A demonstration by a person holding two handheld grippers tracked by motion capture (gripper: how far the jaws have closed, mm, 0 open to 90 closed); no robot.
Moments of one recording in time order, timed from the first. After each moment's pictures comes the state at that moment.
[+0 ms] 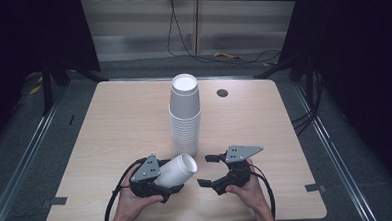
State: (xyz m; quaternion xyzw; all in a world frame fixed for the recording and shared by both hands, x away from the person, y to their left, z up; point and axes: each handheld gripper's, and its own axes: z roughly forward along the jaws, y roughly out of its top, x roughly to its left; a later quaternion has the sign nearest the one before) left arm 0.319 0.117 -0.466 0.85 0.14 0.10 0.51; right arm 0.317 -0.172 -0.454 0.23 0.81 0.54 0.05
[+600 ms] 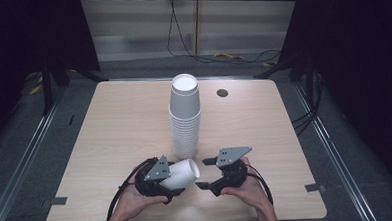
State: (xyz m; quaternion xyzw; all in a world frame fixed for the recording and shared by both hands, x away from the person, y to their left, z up) left arm 0.324 0.103 -0.465 0.90 0.10 0.09 0.42; right arm 0.317 -0.160 -0.449 0.19 0.87 0.46 0.07
